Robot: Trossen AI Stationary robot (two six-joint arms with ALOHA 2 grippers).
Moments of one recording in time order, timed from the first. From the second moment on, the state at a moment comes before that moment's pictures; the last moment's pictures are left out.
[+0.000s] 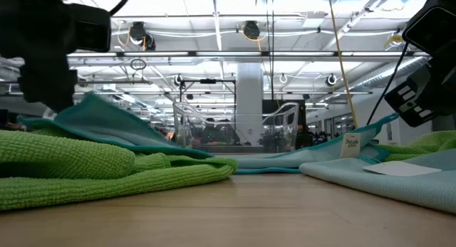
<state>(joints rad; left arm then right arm) -0.49 1.27 0.63 -0.28 -0.08 -1.04 0.63 1.21 0.14 0.64 0.19 0.55</state>
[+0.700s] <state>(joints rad) -0.71 1.30 0.63 -0.14 -0.47 -0.71 0.63 1.21 0.14 0.69 0.24 0.55</state>
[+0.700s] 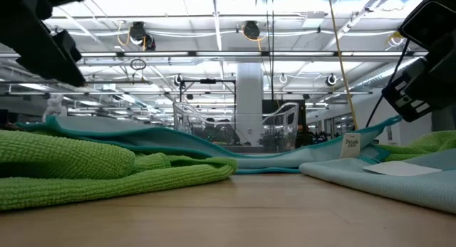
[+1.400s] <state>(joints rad) -0.76 1.61 0.83 -0.32 -0.56 -0.59 0.63 1.21 0.14 0.70 0.27 0.54</state>
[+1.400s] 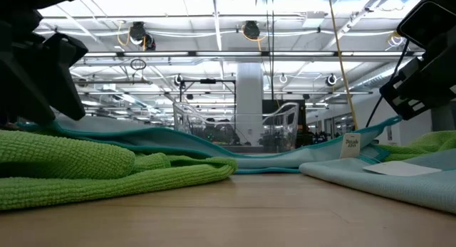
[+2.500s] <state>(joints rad) -0.81 1.53 0.83 -0.48 -0.50 -0.59 0.63 1.21 0.14 0.69 0.26 0.53</state>
